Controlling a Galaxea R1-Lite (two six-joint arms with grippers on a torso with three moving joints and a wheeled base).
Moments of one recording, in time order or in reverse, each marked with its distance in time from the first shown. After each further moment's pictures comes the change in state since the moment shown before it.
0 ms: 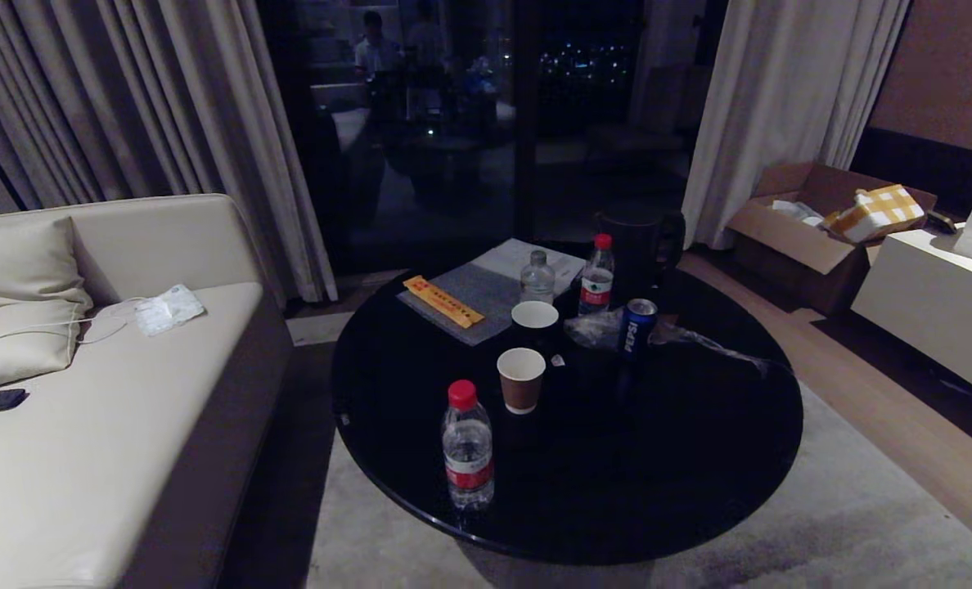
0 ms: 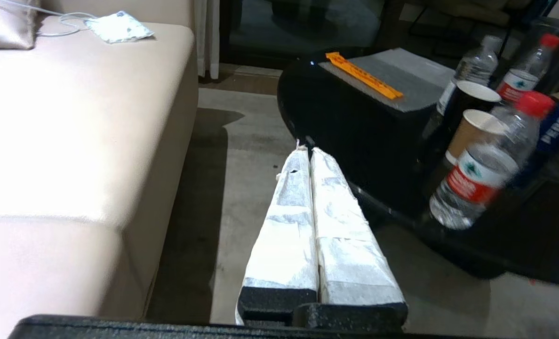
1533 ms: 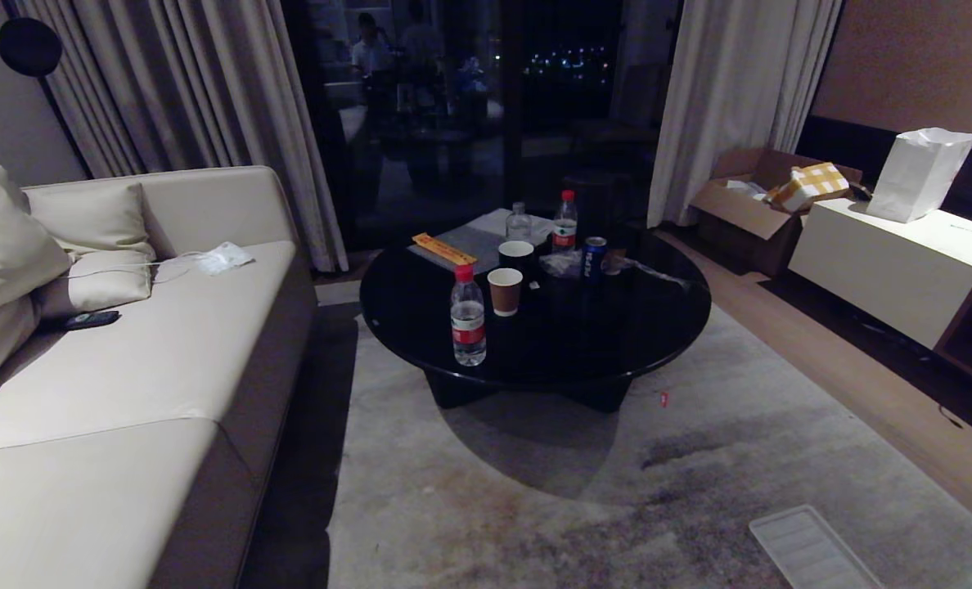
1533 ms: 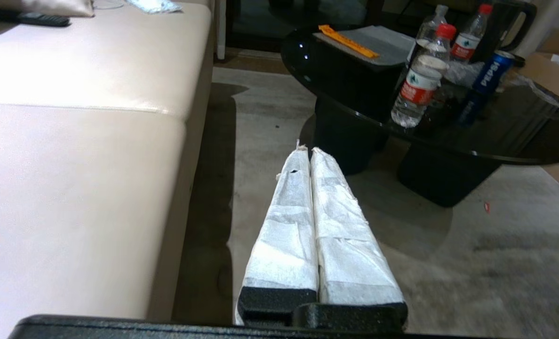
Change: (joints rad) left arm 0.000 0.000 0.000 0.000 0.000 0.000; right arm 0.000 0.000 0.001 0.000 0.000 0.000
